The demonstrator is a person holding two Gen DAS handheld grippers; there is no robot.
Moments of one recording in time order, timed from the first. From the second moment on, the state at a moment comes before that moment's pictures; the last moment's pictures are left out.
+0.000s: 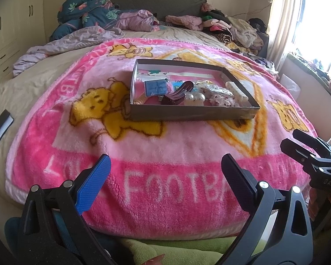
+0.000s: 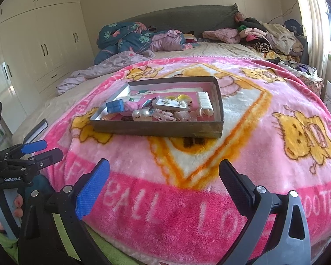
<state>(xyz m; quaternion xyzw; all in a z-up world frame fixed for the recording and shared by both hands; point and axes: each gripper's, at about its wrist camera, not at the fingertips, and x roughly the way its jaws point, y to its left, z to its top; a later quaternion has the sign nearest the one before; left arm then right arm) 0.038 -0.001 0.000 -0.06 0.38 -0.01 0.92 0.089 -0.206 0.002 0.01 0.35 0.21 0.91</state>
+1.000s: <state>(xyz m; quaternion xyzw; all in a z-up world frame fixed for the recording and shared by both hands) 0.037 -0.001 0.000 -0.06 0.38 -0.01 0.92 0.089 -0.204 0.004 0.01 0.35 0.21 0.91</state>
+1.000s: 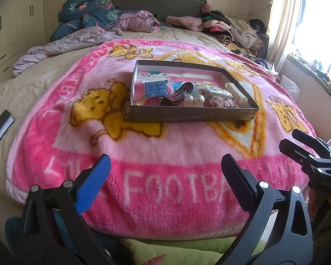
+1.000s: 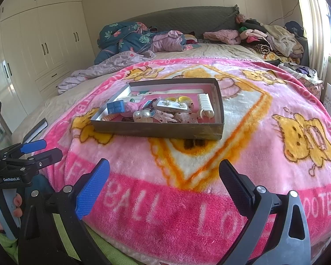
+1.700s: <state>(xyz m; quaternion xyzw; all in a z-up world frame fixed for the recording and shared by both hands) 0.038 -0.001 0.003 -0.05 0.38 -0.01 0.92 0.089 -0.204 0.003 0.01 0.35 0.21 0.91</state>
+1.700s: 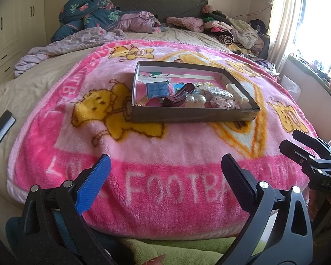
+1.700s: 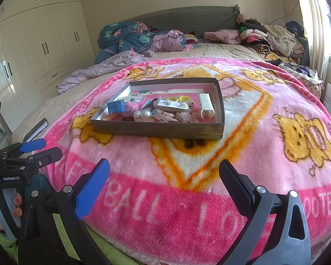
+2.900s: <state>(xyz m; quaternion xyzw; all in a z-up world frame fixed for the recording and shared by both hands) 0.039 0.005 0.003 -0.06 0.37 -0.01 0.93 0.091 -0.201 0.004 0.00 0.35 0.21 0.91</state>
